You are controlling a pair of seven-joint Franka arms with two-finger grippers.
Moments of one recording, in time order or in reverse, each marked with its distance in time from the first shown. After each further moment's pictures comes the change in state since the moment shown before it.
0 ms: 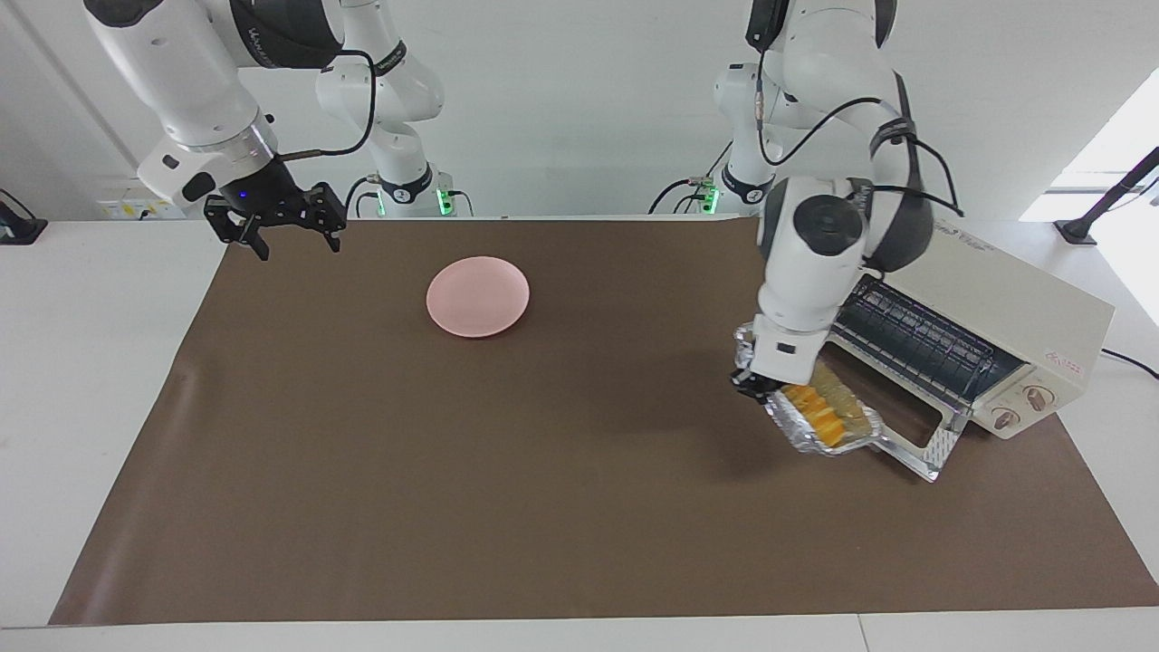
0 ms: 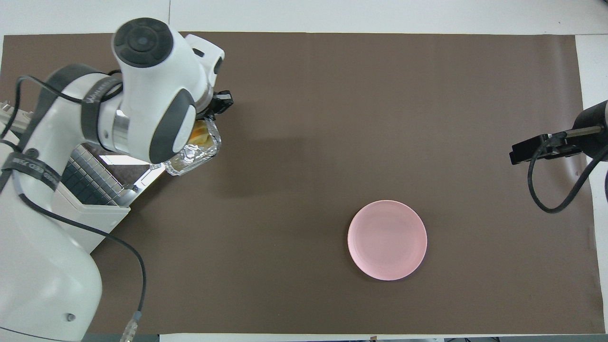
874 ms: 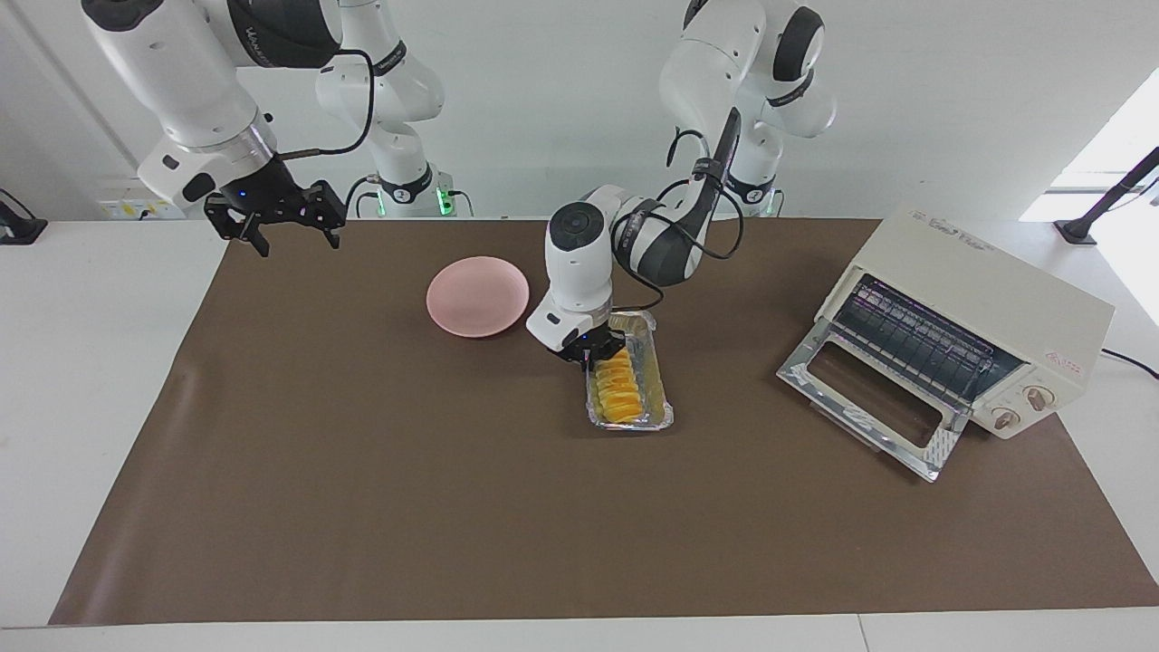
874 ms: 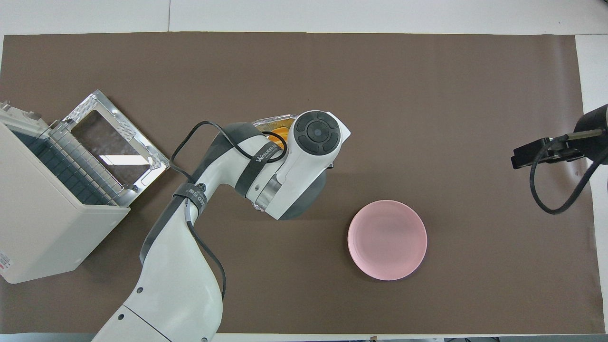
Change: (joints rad) left arm -0.296 0.123 0.001 -0.045 -0.030 0.113 -0.001; right arm -0.002 -0.002 -0.003 -0.002 0.000 -0.023 0.000
